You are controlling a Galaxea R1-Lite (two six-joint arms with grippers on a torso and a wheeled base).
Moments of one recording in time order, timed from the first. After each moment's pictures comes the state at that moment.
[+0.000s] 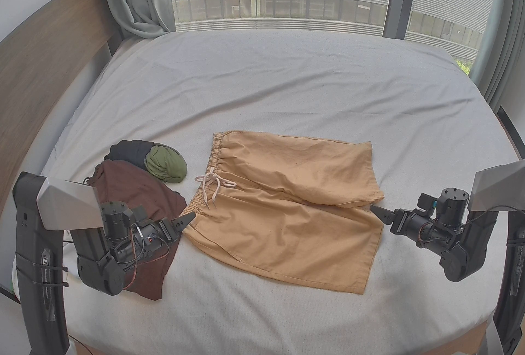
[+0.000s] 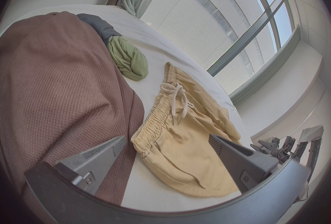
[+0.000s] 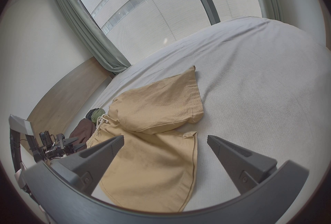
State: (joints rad) left arm -0.12 2.46 -0.58 -1.55 -0.32 -0.52; right arm 0.11 2.32 -0.45 -1.55 0.28 0.39
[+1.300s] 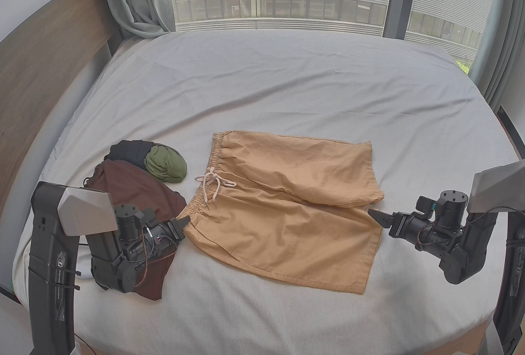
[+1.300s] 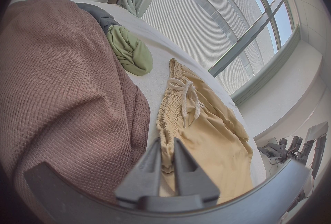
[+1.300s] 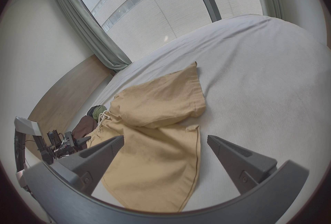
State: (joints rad) left arm -0.13 2.58 -0.72 -1.55 -0.30 -0.52; right arm 0.12 2.32 -0.43 -1.55 0.28 0.39
